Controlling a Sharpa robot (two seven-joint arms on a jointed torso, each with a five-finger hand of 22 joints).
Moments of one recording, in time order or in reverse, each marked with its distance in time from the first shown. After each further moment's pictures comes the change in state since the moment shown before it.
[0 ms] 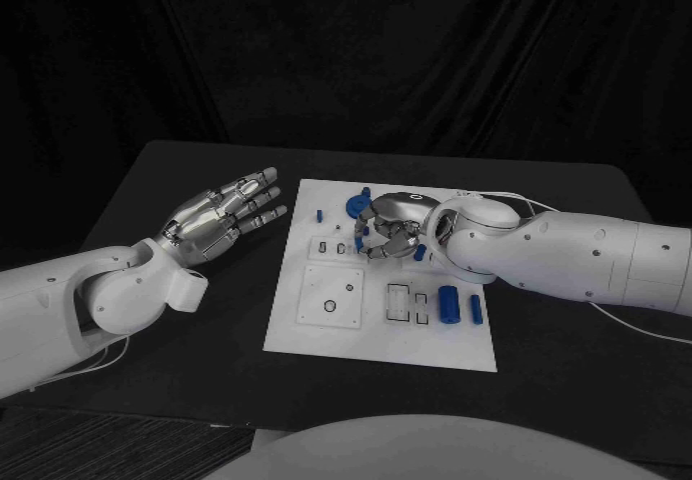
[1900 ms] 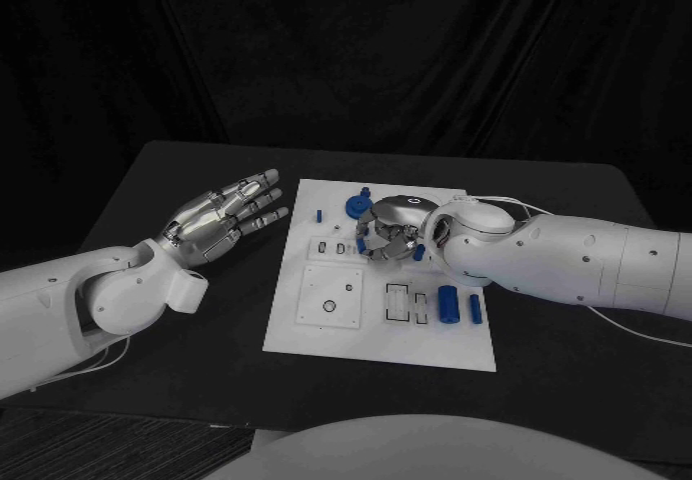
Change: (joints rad) left arm -0.002 0.005 0.000 -0.006 0.000 0.015 -0.006; left_hand 0.000 0.000 0.000 0.000 0.000 0.000 0.000 0.000 0.000 0.000 0.000 0.000 0.000 0.000 0.000 0.000 0.000 0.000 0.000 0.000 0.000 0.000; right arm -0.019 0.017 0.000 -0.030 -0.055 -0.008 -0.018; right_hand 0.001 0.001 0.028 -0.050 -0.111 -0.012 0.006 0.012 0.001 0.005 0.005 0.000 0.000 0.000 0.000 0.000 0.000 0.000 0.000 0.000 0.000 0.000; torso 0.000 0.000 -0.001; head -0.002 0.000
